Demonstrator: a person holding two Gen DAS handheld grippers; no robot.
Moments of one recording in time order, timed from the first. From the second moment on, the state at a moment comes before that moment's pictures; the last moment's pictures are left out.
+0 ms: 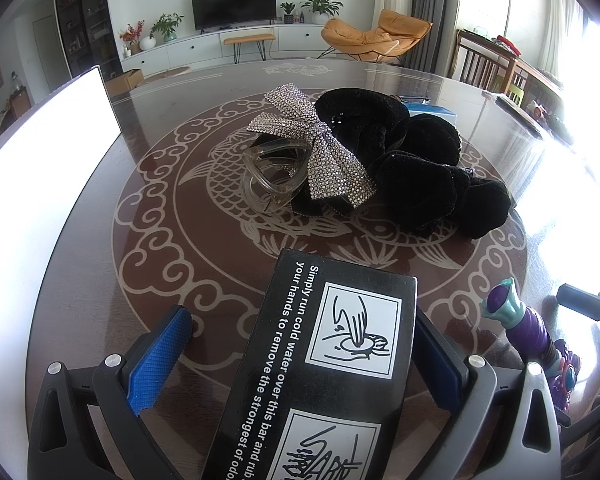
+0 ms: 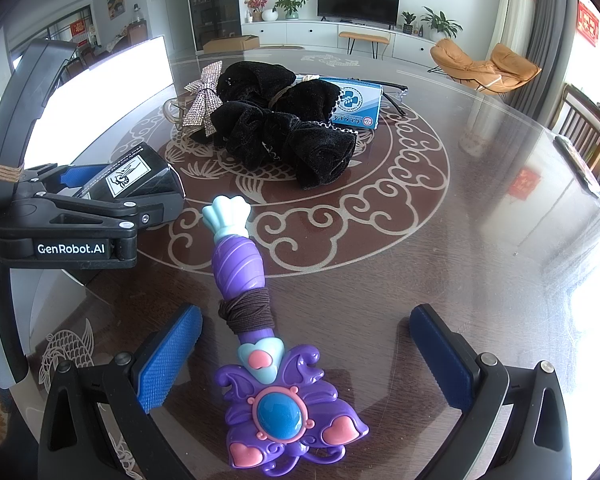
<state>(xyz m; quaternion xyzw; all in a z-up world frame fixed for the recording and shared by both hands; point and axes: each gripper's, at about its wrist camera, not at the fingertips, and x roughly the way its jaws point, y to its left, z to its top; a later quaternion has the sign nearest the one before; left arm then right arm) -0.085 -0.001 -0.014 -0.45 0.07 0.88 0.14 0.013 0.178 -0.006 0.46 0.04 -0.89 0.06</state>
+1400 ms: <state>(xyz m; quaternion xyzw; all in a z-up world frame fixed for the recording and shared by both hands) -0.086 -0.002 -0.014 -0.45 0.07 0.88 0.14 0.014 0.179 -0.005 0.46 0.04 -0.89 0.06</state>
